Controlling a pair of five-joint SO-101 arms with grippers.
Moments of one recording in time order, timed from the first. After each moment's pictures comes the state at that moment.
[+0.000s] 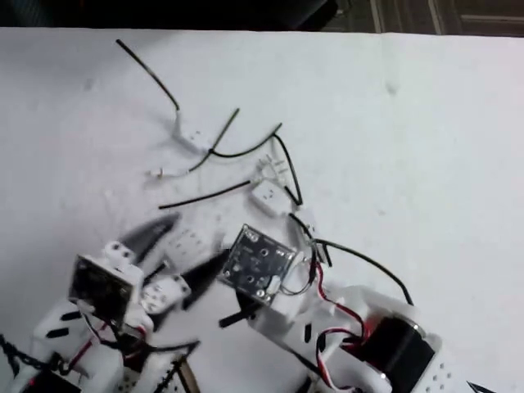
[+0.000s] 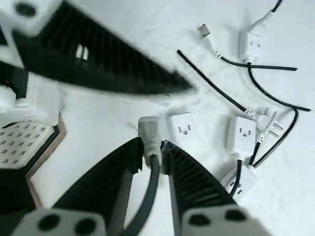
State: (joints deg) left arm 15.3 -104.4 57.1 71.8 -5.1; right arm -52.5 -69.3 36.3 85.6 15.0
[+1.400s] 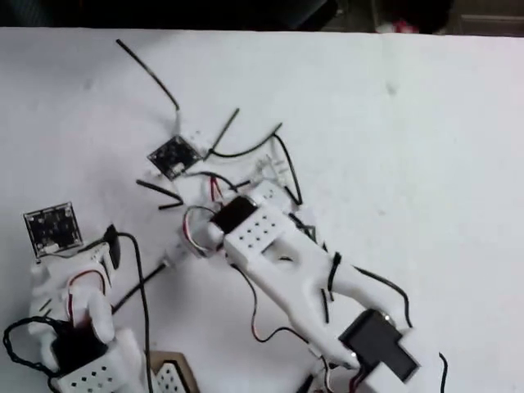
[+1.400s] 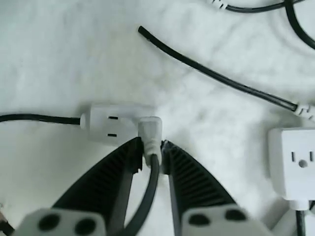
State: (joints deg) left arm -34.2 -104.0 89.0 61.8 -10.7; right arm -47.6 -5.6 25.1 54.0 0.4
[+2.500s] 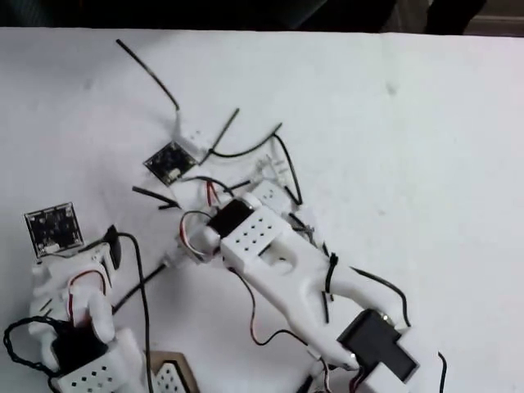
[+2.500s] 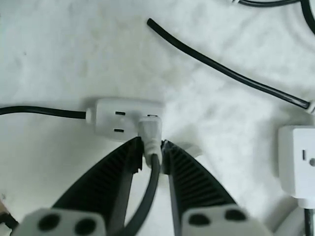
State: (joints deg) left arm -34.2 -104.0 89.1 61.8 -10.7; right arm -48.9 -5.0 26.4 54.4 0.4
